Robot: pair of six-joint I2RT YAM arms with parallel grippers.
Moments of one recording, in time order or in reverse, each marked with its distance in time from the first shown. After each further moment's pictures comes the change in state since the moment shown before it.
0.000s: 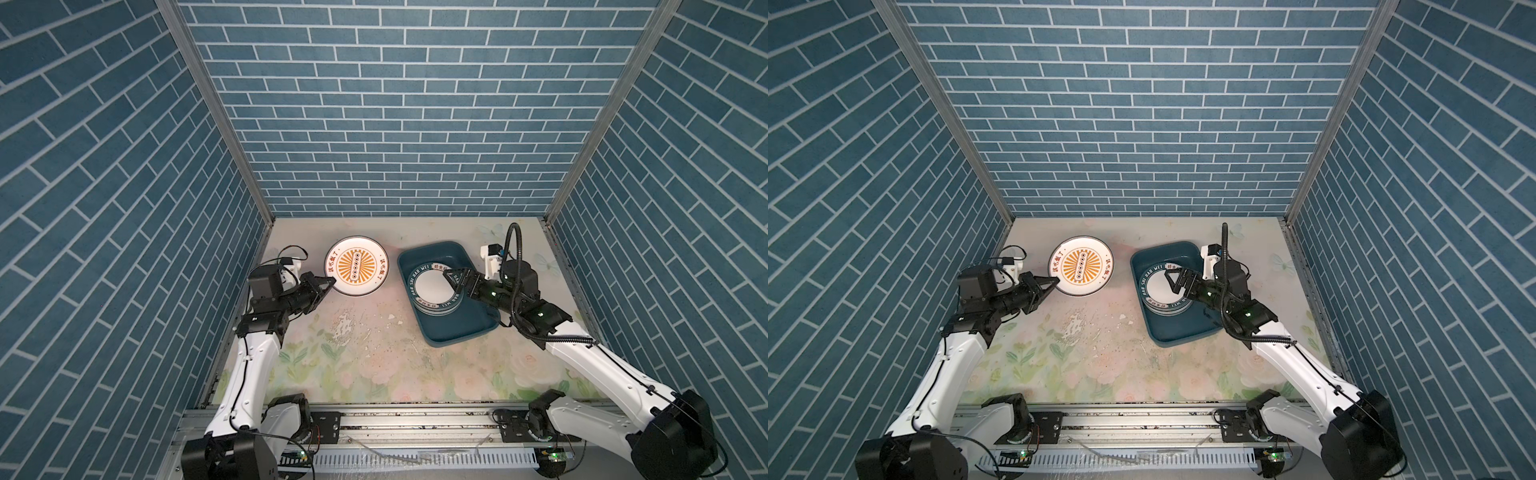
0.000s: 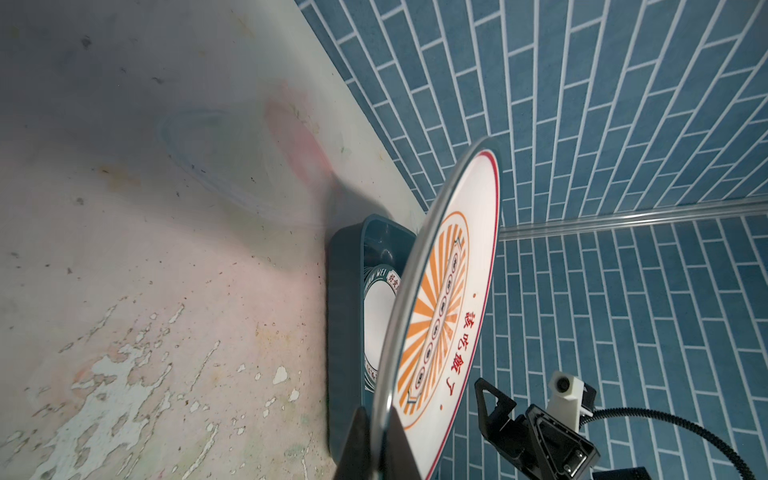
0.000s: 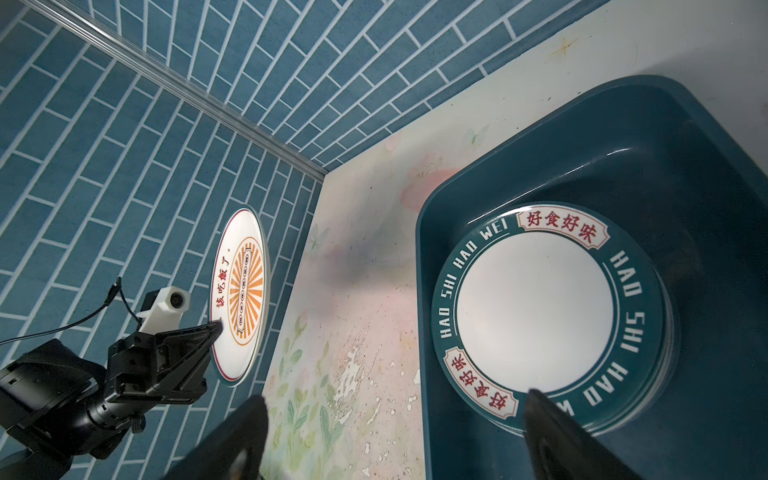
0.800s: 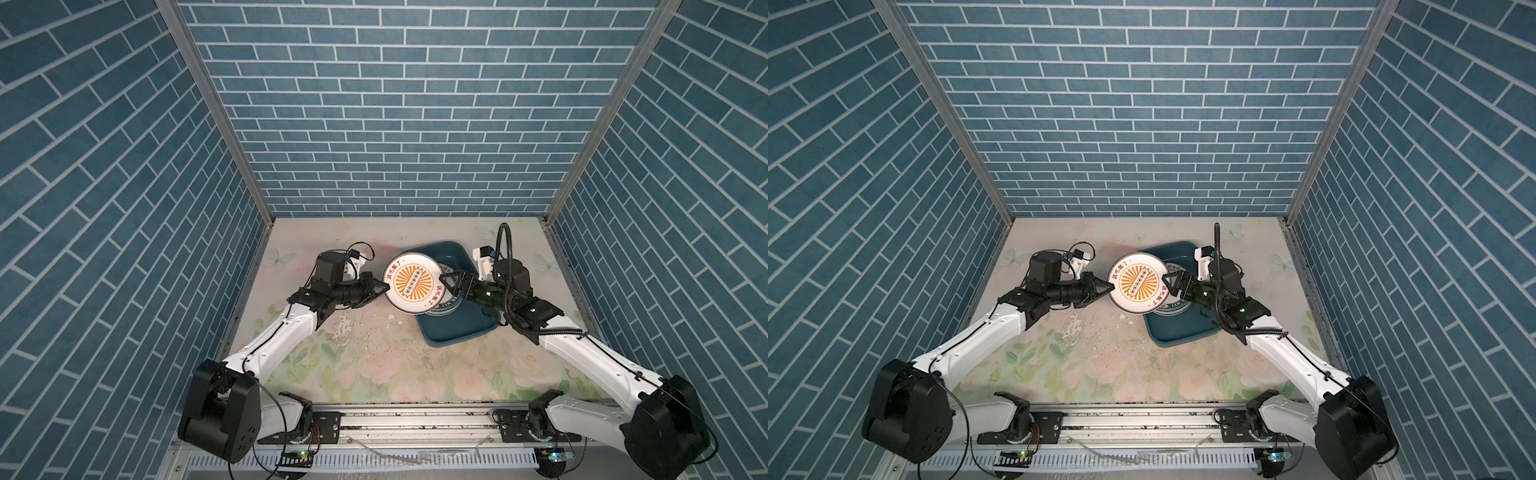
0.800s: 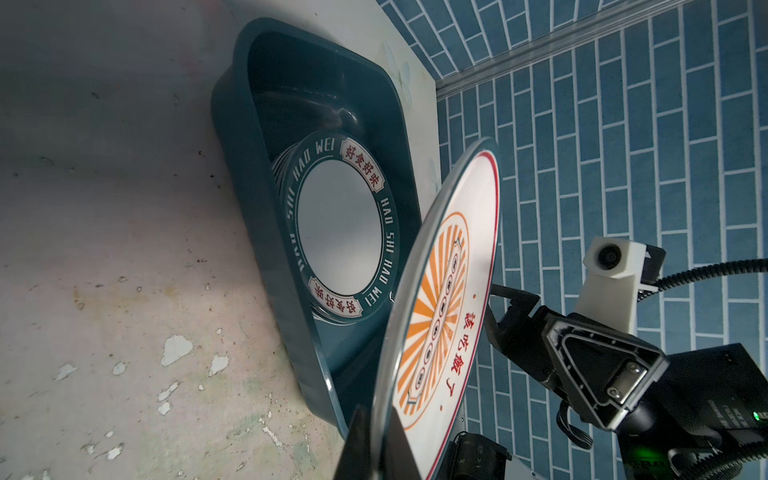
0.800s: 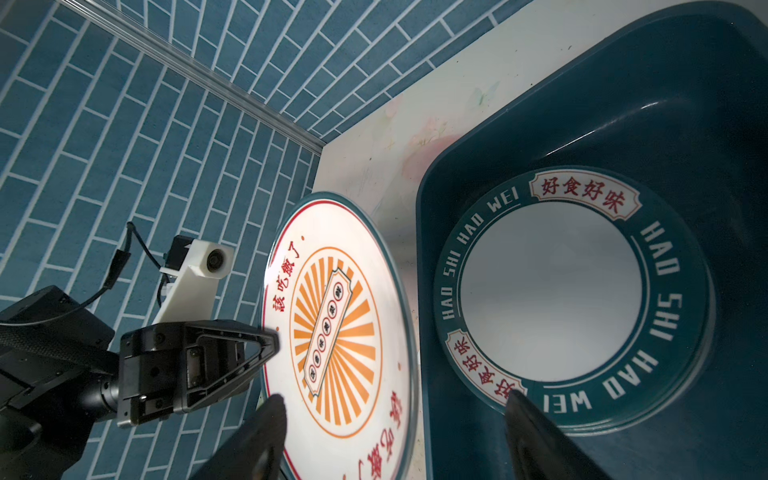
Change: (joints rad) left arm -0.464 0.292 0.127 0.118 -0.093 0.026; right arm 0.001 0.070 0.002 0.016 -0.064 0.003
